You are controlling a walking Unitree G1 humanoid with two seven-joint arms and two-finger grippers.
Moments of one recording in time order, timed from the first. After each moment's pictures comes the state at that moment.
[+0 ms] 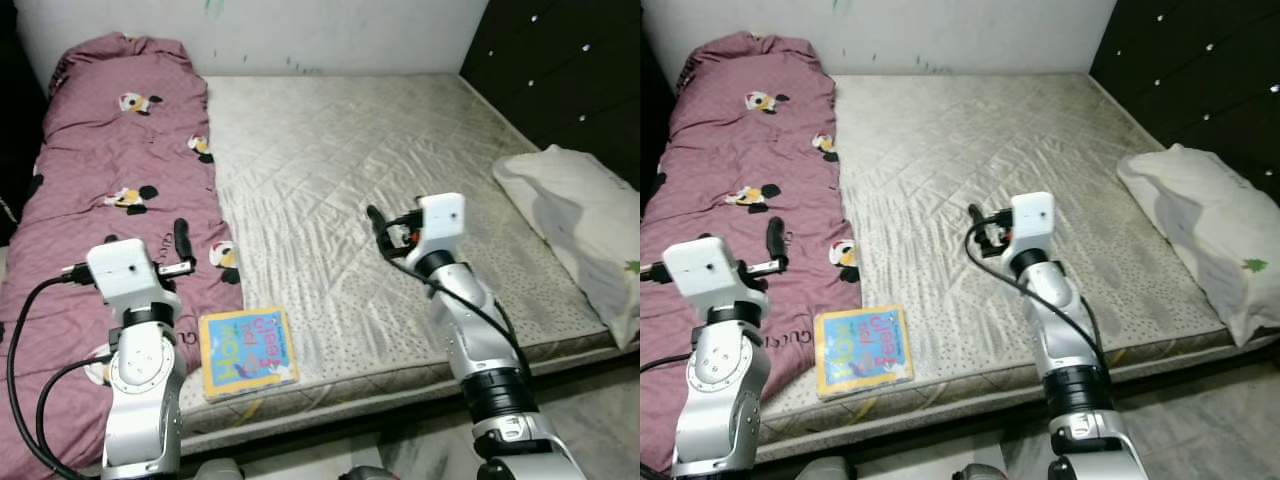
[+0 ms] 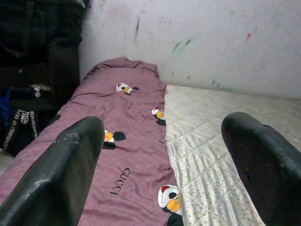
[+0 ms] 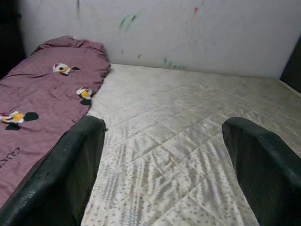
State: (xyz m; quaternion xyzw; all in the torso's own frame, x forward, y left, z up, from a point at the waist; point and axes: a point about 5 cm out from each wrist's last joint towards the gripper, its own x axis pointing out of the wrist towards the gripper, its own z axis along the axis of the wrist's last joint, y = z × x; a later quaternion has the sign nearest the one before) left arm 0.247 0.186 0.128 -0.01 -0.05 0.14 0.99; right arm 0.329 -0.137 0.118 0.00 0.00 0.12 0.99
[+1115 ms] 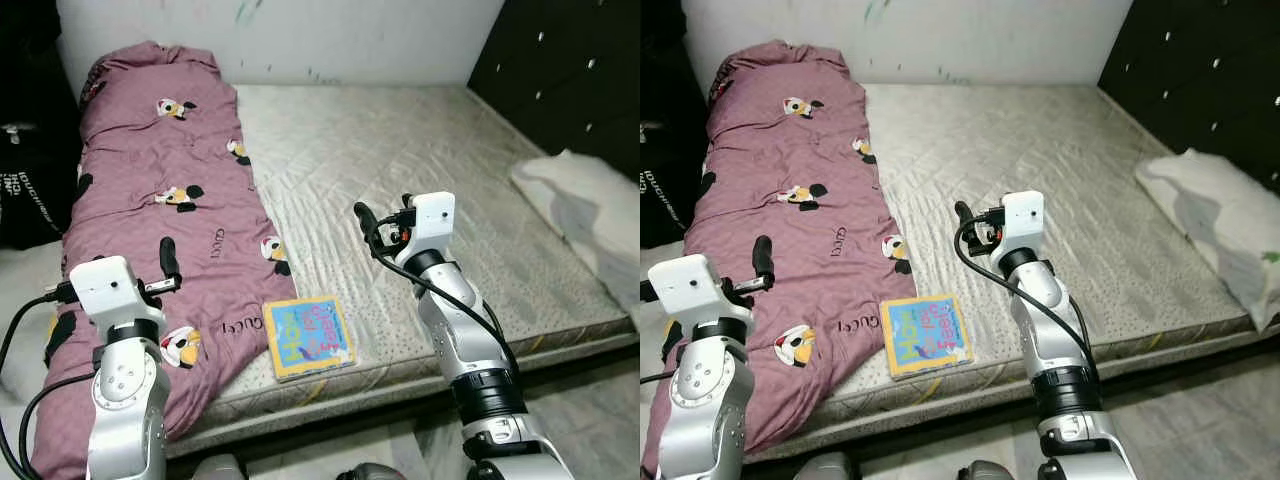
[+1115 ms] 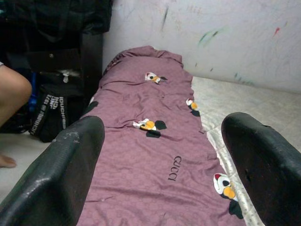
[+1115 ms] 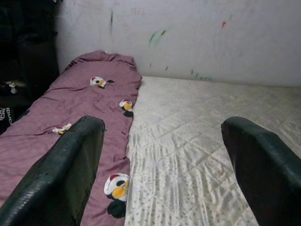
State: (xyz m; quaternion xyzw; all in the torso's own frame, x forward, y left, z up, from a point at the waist) left arm 0.236 0.202 0.113 -0.03 -0.02 0.15 0.99; right arm 0.328 -0.121 0.122 0.03 -0.01 0.15 0.99
